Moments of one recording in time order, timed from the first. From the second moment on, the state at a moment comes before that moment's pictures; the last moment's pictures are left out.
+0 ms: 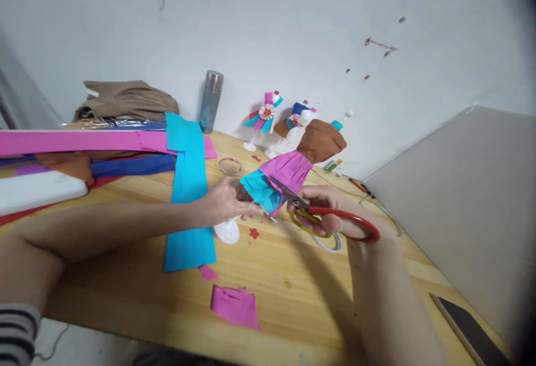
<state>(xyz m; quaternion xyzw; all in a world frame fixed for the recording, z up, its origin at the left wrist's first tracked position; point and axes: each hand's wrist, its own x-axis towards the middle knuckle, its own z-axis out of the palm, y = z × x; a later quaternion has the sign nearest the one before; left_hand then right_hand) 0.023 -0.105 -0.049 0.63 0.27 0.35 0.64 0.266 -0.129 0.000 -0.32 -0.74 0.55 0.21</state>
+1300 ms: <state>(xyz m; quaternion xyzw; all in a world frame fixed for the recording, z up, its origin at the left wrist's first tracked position) 0.019 -0.103 -0.057 0.69 0.21 0.36 0.59 0.269 -0.132 0.000 -0.37 -0.70 0.56 0.24</state>
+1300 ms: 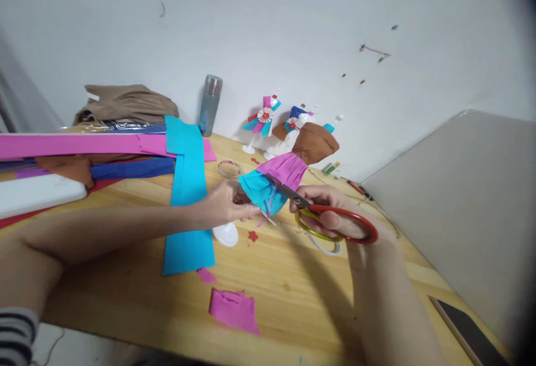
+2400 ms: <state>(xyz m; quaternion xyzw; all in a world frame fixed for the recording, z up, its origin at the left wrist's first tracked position) 0.019 -0.100 -0.062 0.66 0.19 0.36 0.63 0.267 -0.132 0.003 -0.31 -0.75 0.54 0.22</state>
